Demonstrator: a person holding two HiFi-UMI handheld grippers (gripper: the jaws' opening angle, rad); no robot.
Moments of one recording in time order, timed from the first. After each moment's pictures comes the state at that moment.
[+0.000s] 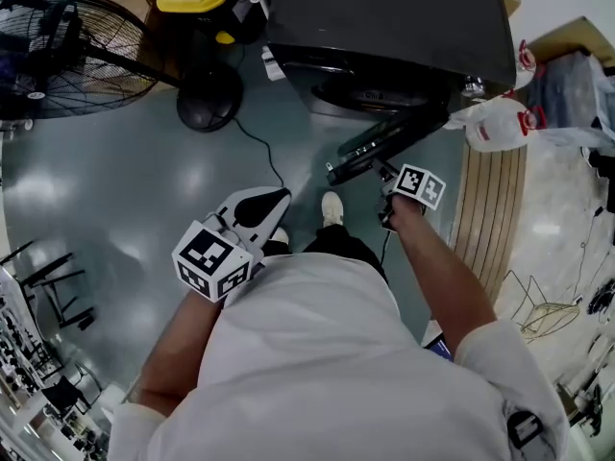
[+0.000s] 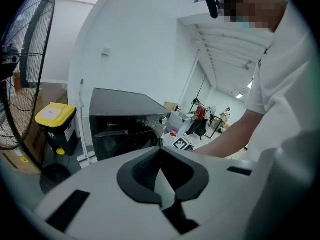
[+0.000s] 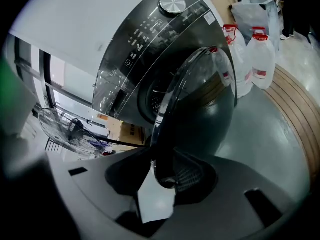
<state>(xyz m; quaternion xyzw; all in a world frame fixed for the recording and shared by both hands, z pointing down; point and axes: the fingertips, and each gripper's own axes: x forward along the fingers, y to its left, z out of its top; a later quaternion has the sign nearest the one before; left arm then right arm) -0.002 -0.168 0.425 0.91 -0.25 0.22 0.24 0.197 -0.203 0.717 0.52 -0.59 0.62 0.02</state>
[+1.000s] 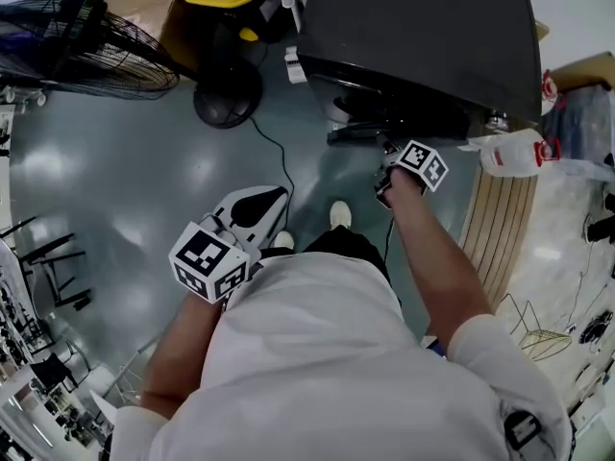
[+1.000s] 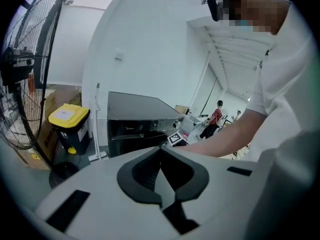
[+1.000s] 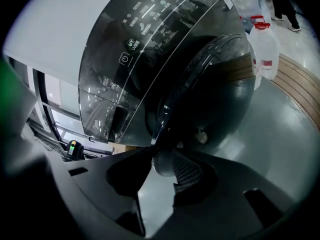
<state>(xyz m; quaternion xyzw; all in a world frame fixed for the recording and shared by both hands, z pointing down) -0.038 -0.210 0.421 0.89 -0.31 0.22 0.24 0.165 -0.324 0.714 0.53 -0.56 0.64 -0.05</state>
